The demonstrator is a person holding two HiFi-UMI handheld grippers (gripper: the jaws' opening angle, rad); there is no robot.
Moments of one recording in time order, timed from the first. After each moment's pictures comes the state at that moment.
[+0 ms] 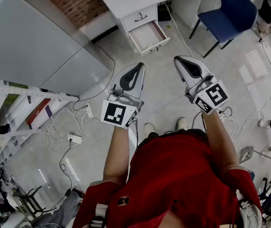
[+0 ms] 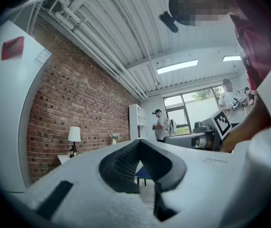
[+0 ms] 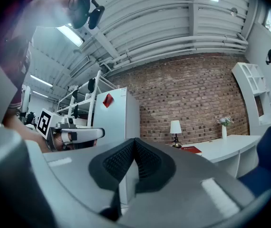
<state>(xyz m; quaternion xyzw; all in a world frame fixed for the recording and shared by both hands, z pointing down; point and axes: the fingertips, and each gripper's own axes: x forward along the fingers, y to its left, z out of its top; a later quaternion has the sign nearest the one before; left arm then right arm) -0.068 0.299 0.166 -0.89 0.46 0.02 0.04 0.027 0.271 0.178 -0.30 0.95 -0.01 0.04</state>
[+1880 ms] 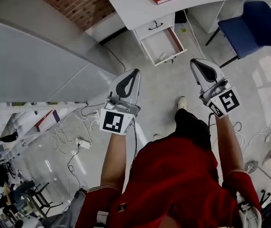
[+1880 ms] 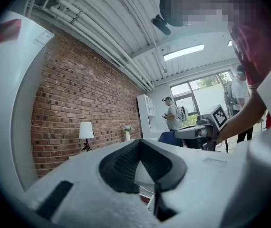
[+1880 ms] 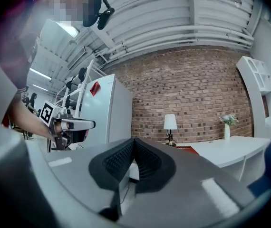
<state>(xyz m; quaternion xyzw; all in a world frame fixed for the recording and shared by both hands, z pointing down) -0.157 0.119 0.212 -0.86 0.50 -0.03 0.05 -0.002 0.070 0.233 -0.30 0.95 0.00 0.01</state>
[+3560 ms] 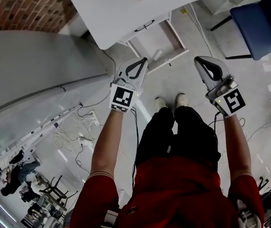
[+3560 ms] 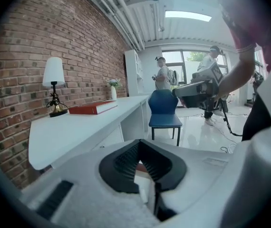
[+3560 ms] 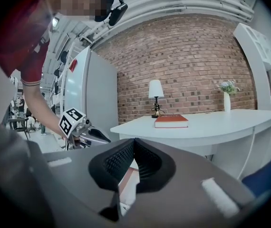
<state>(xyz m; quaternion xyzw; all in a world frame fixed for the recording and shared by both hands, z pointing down) -0.126 -0.163 0.498 -0.89 0.39 -0.22 -0.05 0.018 -0.169 0.424 -0.29 0.95 -0.08 -0.07</state>
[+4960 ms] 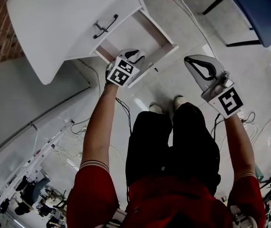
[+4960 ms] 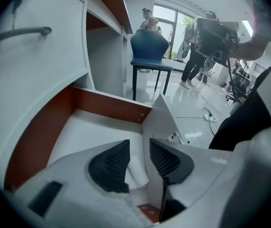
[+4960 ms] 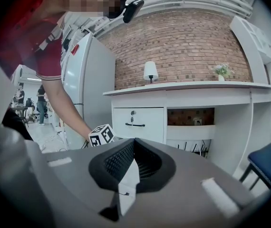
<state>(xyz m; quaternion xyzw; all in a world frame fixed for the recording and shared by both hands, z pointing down) -0.086 -0.225 0.856 -0.86 0.21 -0.44 -0.17 0.054 -0.198 0.627 -0.30 0.95 -0.07 -0.09</state>
